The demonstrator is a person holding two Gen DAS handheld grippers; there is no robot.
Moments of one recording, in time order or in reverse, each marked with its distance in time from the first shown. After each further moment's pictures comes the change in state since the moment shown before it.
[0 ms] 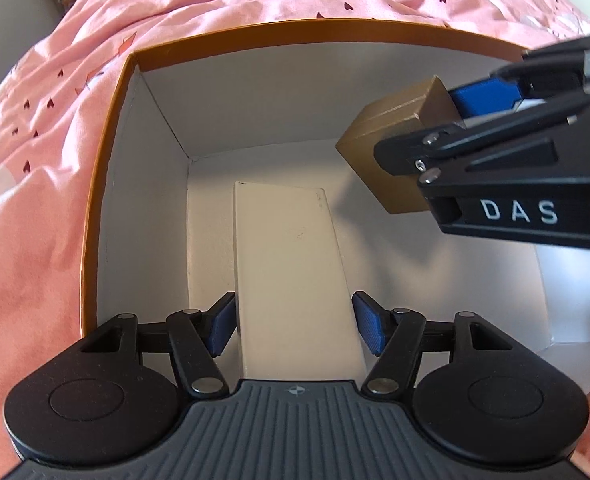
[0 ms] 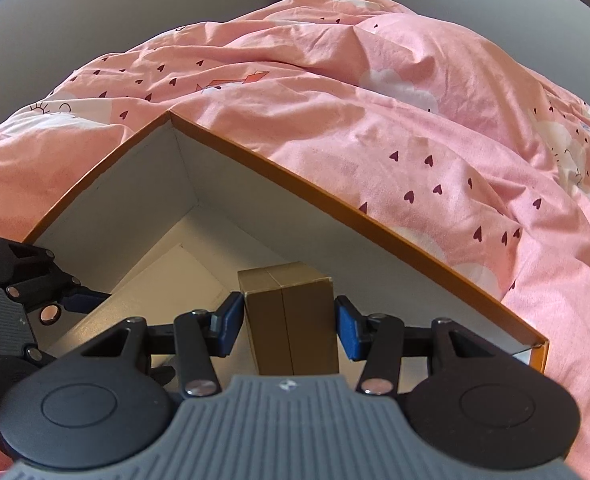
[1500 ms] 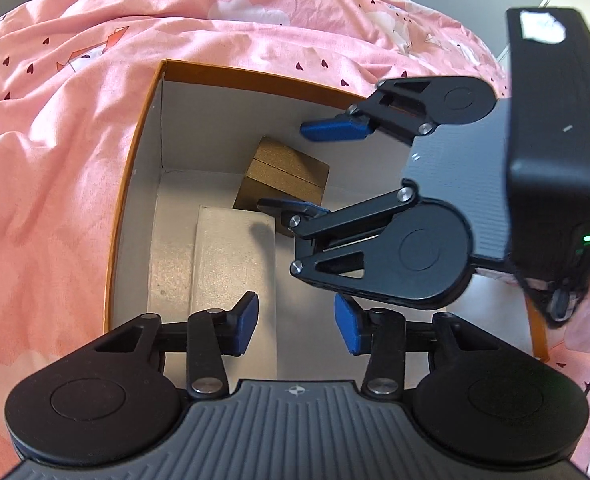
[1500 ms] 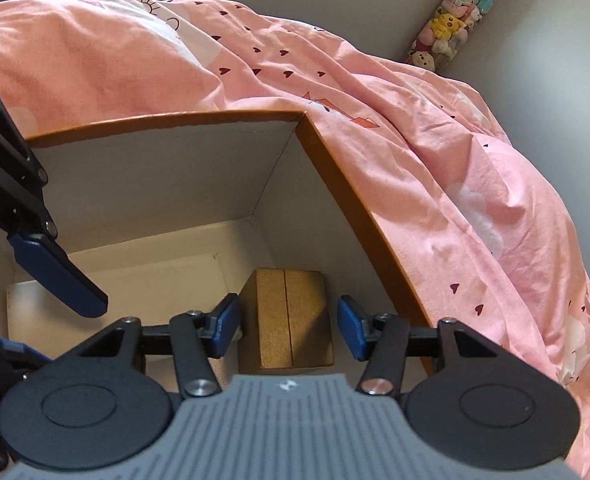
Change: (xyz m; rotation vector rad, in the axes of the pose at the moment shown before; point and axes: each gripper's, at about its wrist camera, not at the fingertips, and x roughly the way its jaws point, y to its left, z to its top) left arm -0.014 0.039 -0.003 -0.169 -0.117 -0.334; right arm 0.038 0.055 0.008 -0.570 -0.114 -0.019
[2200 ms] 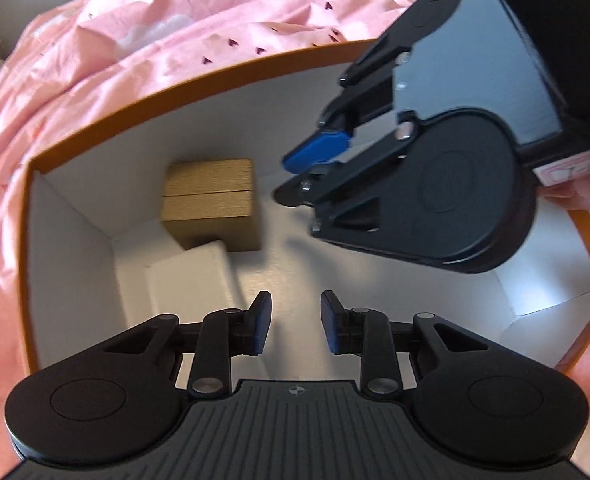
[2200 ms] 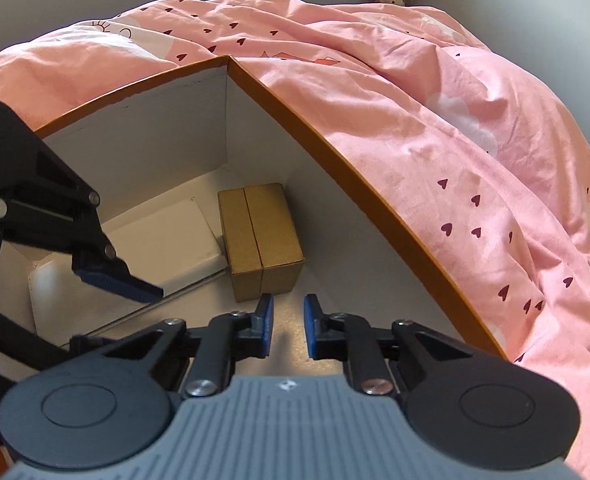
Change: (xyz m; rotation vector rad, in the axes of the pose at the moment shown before) left arm 0.049 -0.063 0.008 0.408 0.095 0.153; right arm -0.011 -0.039 -0.043 0.260 0.089 0.104
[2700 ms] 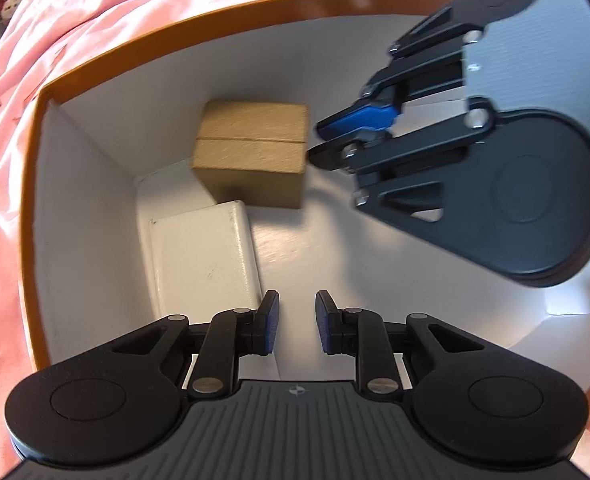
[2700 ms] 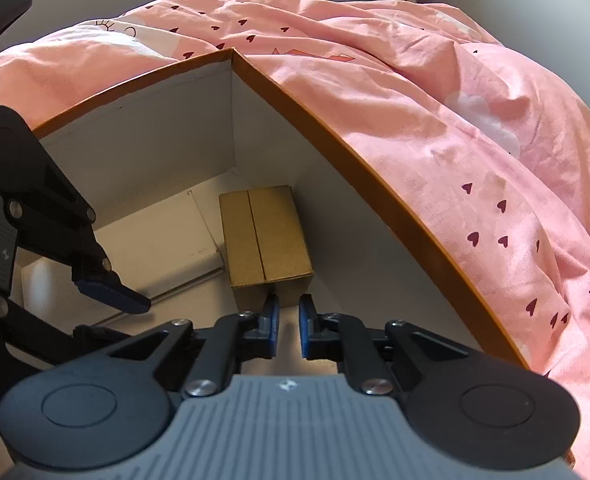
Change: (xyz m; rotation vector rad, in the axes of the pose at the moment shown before) left arm 0.029 0.030 0.001 -0.119 0.173 0.063; right arm 0.022 0.000 0.008 -0.007 -0.003 0.047
